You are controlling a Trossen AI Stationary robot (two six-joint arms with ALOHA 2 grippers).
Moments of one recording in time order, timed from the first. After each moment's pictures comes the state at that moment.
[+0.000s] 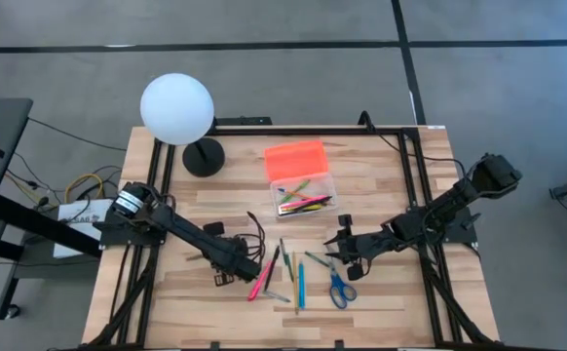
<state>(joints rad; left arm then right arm) -0.41 1.92 1.15 -1.11 -0.12 -0.72 0.46 1.41 0.46 0.28 0.35 -0.05</state>
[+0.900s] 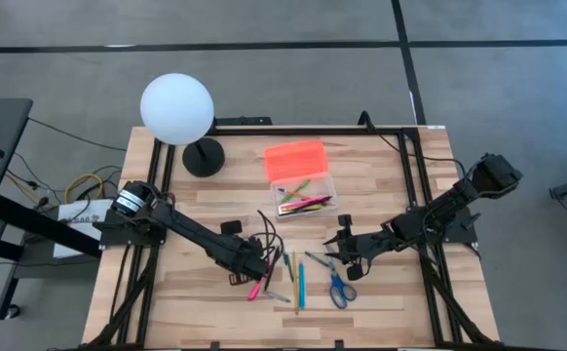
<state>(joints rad) -0.40 1.91 1.22 -0.97 -0.25 -0.59 0.46 1.41 0.46 0.29 0.35 -0.05</state>
